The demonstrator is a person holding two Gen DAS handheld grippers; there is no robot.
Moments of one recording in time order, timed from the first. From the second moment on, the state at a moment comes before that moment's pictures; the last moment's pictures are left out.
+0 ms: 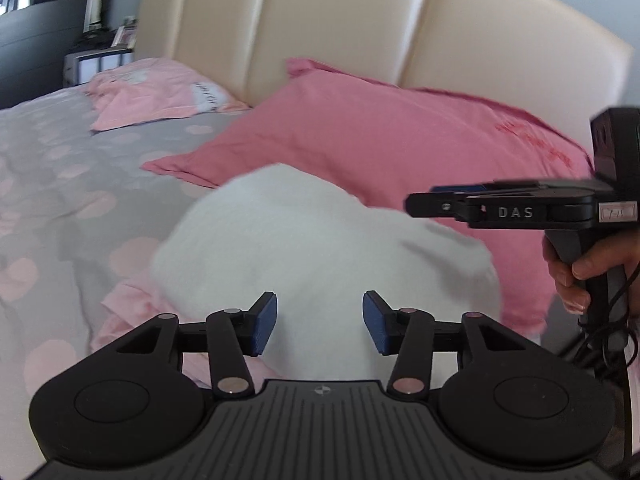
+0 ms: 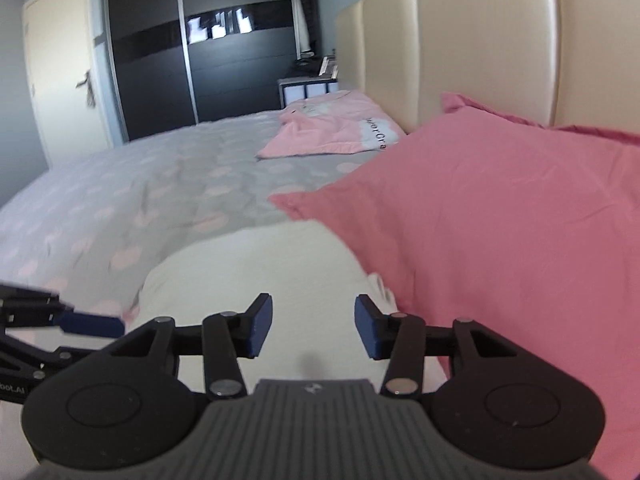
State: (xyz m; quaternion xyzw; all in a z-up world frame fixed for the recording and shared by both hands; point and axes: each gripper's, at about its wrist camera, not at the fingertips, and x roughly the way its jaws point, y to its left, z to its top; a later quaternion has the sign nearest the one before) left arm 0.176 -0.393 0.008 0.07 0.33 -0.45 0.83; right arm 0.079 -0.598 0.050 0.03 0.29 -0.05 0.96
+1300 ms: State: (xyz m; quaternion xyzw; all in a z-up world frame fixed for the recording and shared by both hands) left arm 0.063 -0.232 0.116 0.08 0.24 -0.37 0.90; right arm -0.009 -0.409 0.145 -0.03 0.30 0.02 0.95
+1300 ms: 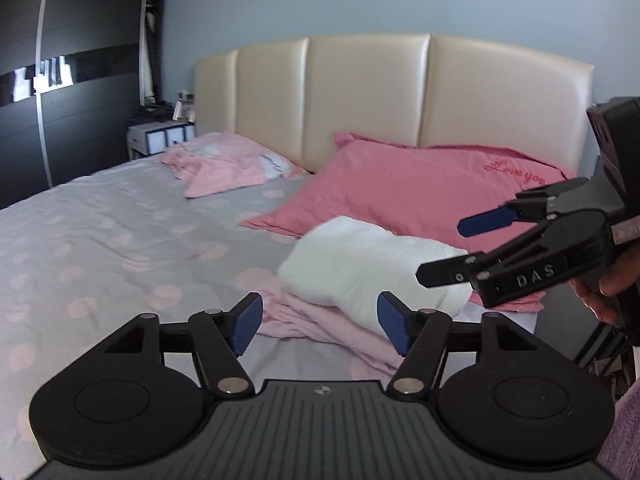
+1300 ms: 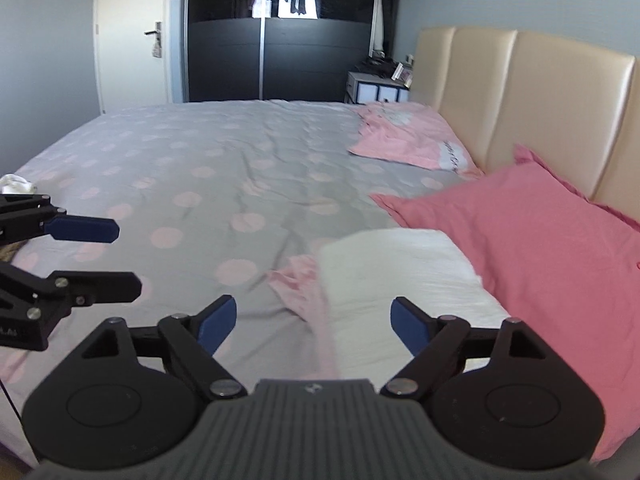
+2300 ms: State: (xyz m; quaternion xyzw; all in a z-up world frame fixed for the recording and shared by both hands) left arm -0.022 -0.022 0.067 0.01 0.22 -0.05 0.97; right arm -0.066 -0.157 0.050 -0.03 0.24 0.02 0.97
